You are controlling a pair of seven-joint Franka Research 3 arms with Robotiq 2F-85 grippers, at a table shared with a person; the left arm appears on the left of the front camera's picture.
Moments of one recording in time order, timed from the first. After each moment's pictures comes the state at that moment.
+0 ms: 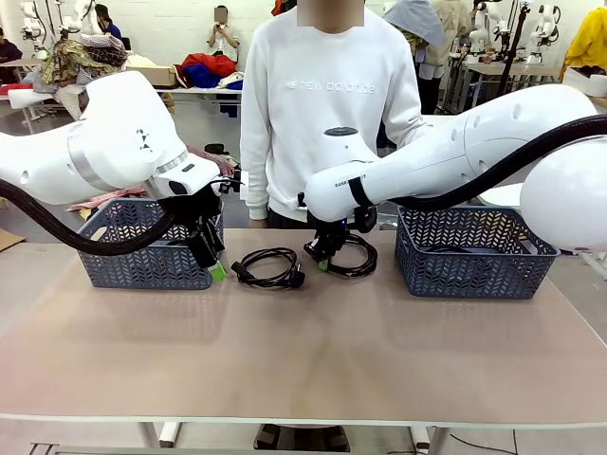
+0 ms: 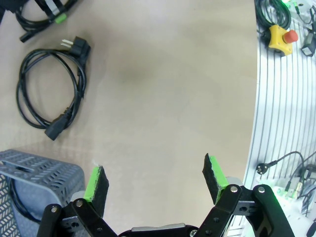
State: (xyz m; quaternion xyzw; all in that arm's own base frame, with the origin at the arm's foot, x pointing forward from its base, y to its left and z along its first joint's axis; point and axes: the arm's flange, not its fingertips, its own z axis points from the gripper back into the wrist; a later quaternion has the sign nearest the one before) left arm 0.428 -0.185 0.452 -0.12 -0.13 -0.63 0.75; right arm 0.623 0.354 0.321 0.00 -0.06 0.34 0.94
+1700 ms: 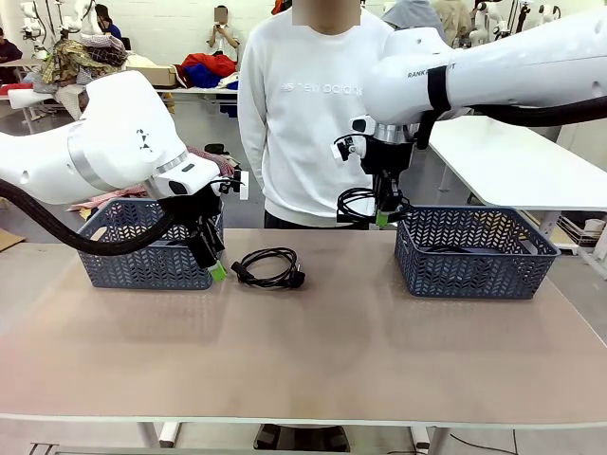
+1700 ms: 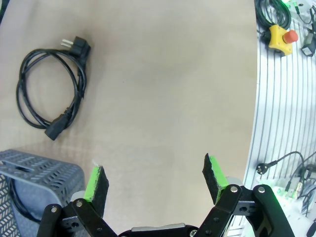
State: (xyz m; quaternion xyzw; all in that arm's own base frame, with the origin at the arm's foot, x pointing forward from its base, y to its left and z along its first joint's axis) left arm 0.428 -0.185 0.452 -0.12 -0.13 -0.63 0.75; right arm 0.565 0.255 0.489 0.01 0.00 0.72 0.70
